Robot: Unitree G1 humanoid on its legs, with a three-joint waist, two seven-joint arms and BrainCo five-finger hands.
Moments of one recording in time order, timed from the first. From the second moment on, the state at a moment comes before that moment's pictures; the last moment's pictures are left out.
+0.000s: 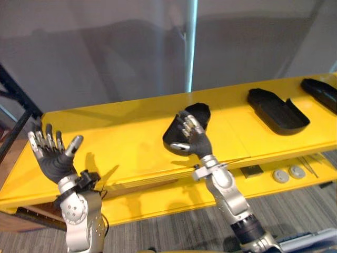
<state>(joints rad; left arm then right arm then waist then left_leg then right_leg) 0.27 0.03 0.22 -0.40 -0.38 -0.23 0.31 -0.28 -0.04 0.47 0.15 0.28 -0.15 -0.02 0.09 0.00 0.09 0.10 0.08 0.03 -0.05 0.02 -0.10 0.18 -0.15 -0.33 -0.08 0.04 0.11</state>
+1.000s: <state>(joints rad) 0.41 -0.03 -0.08 -0.25 -0.52 -0.22 0.14 -0.52 0.16 0.39 0.71 0.14 -0.09 -0.78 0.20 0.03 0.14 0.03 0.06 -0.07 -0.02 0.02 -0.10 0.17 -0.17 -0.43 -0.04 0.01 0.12</state>
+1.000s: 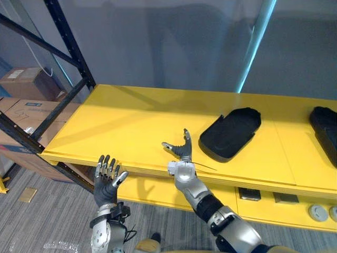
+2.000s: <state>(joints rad) 0.39 -0.01 -0.18 -0.19 -0.54 -0.21 0.17 -0.35 0.10 0.29 0.49 0.12 -0.18 -0.58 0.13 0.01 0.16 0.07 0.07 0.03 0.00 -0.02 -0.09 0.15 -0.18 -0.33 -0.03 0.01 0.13</state>
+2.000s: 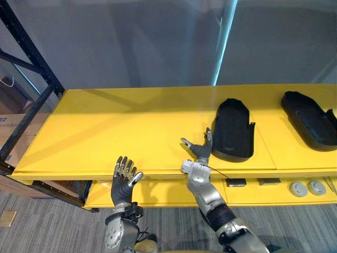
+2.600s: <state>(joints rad) 0.37 0.03 -0.09 -0.20 -0.53 -0.21 0.10 -0.20 -0.09 0.29 -0.12 0.13 -0.34 -0.23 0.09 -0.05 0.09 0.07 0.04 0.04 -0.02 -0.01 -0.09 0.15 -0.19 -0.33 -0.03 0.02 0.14</state>
